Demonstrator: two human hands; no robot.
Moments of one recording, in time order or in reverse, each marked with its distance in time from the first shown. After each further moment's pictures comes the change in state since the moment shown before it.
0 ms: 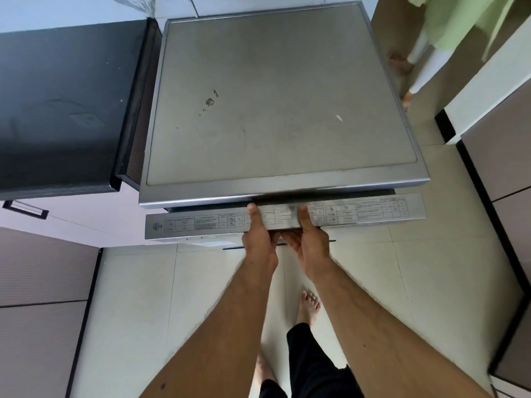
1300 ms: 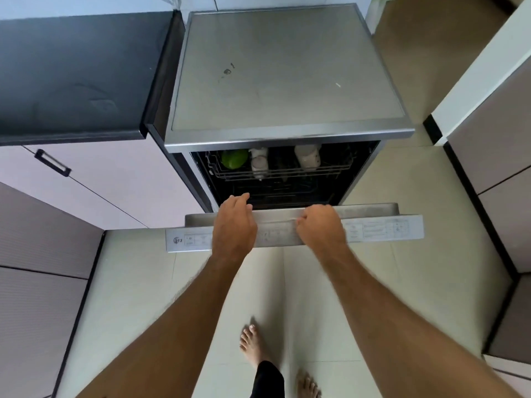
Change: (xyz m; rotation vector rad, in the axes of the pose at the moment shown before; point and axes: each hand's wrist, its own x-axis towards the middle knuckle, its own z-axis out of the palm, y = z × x) left_hand -0.070 0.004 -0.149 1.500 -0.055 1.063; right_hand -0.087 0.038 -0.064 -1.958 0.134 -0.691
